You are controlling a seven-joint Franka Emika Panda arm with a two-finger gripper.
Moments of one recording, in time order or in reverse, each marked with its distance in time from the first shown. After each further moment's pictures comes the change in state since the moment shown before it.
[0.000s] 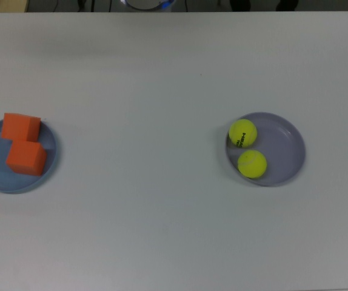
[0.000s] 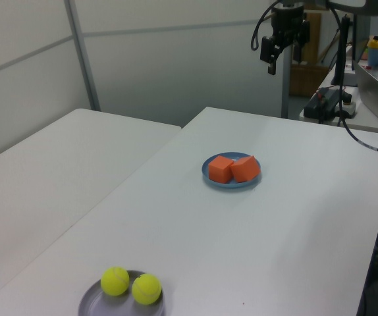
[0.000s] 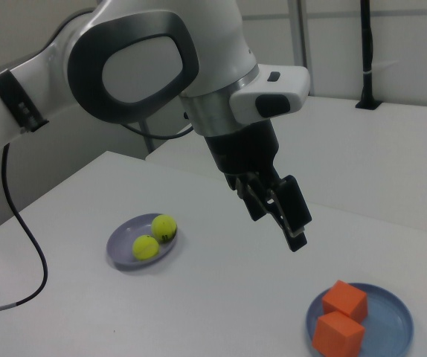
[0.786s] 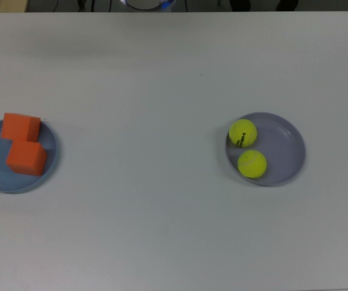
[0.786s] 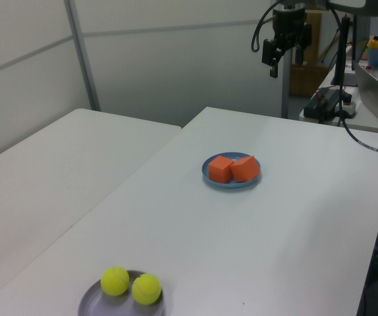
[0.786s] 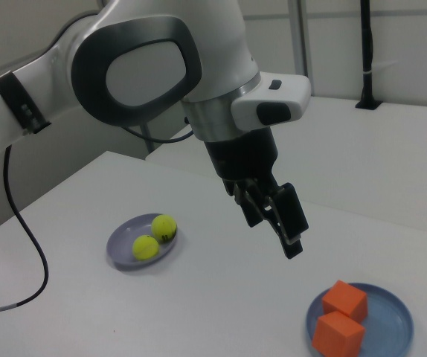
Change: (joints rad) arm -0.003 0.006 0.007 -0.009 0.003 -0.024 0.001
